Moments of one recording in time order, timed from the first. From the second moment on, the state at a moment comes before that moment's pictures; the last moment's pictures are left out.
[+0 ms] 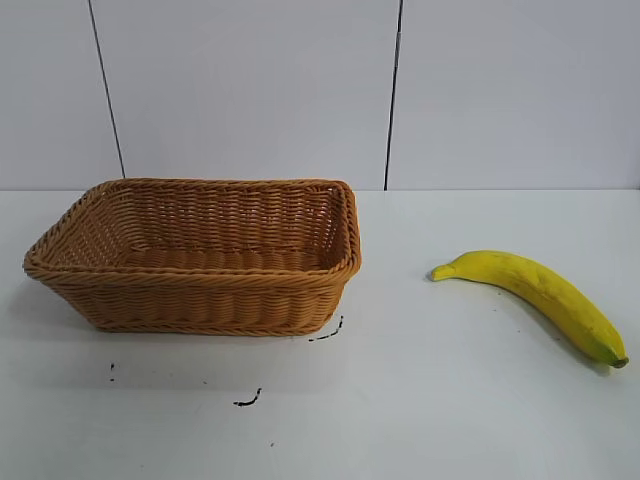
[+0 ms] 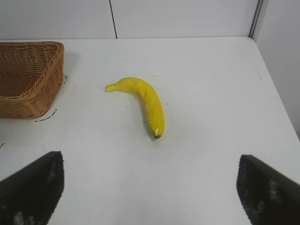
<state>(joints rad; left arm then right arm) -0.02 0.00 -0.50 -0.07 1.07 0.06 0.02 0.00 -0.50 0.01 1.03 -0.01</state>
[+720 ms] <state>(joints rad) -0.02 0.00 -0.50 -0.07 1.07 0.06 0.02 0.32 -0.61 0.01 1.04 -0.01</state>
